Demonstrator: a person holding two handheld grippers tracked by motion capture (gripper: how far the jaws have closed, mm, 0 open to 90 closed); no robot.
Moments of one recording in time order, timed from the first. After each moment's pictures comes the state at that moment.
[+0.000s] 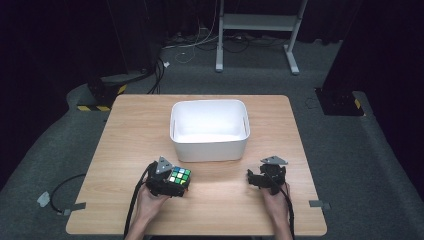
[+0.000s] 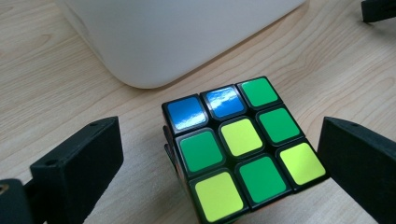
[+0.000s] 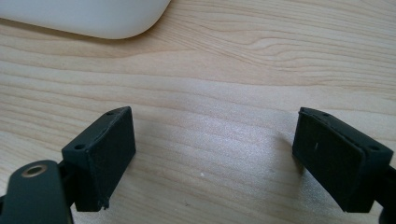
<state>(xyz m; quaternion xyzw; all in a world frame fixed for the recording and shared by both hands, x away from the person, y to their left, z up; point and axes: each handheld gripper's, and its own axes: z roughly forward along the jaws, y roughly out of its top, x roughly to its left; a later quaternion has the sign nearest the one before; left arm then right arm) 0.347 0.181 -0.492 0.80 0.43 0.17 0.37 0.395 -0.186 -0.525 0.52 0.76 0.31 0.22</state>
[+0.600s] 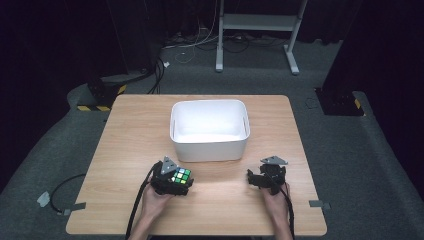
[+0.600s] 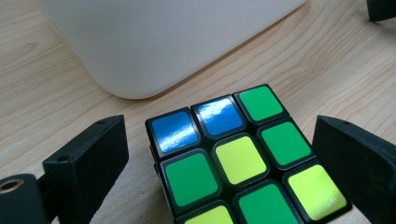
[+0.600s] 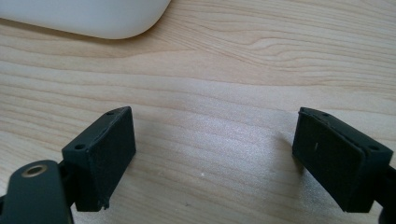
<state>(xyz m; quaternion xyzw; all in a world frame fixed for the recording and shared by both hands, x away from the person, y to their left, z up) 0.354 0.172 -0.503 0.80 0.42 0.18 0.38 0.394 -0.185 -0.525 0.52 0.76 0.31 0.22</state>
